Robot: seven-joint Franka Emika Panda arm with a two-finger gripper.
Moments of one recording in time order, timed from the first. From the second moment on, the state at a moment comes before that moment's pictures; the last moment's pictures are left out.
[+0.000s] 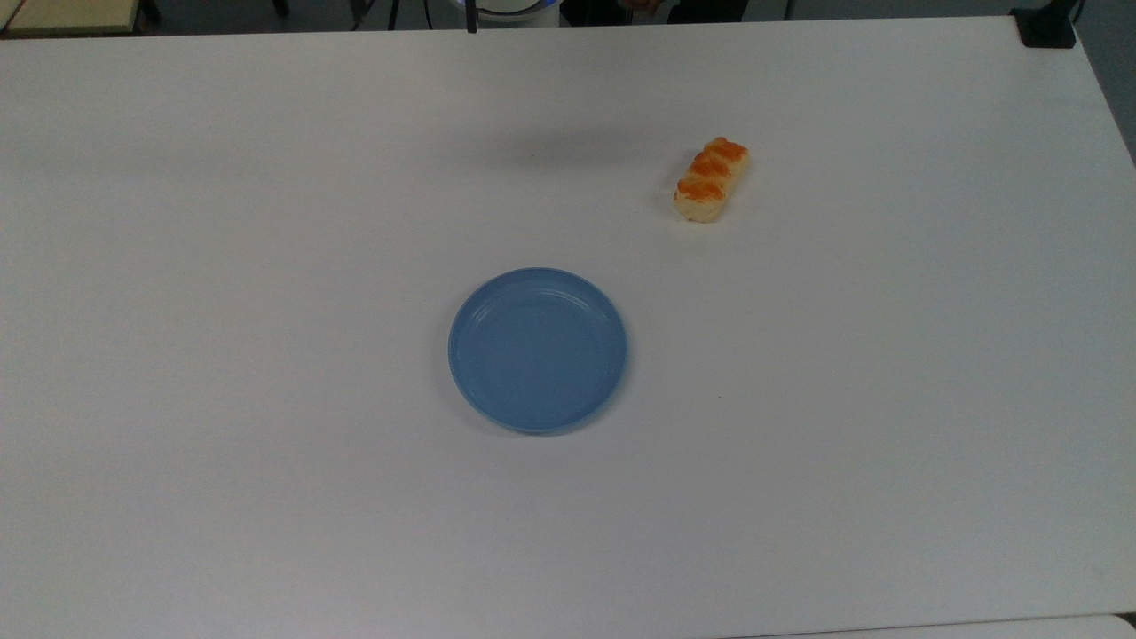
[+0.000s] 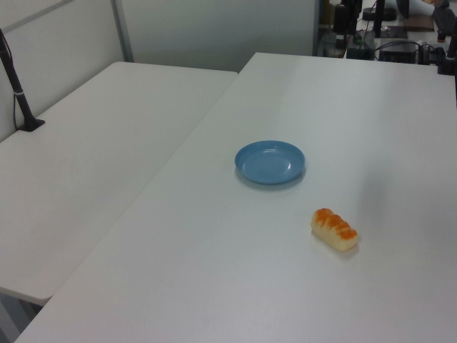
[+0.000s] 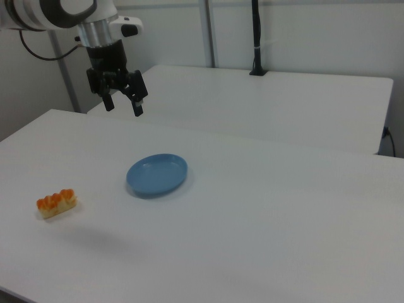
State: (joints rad) arm 0.00 0.00 -0.03 -1.56 -0.05 1.58 0.03
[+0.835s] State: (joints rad) arm 0.01 0.00 0.13 -1.68 -0.05 1.61 0.33
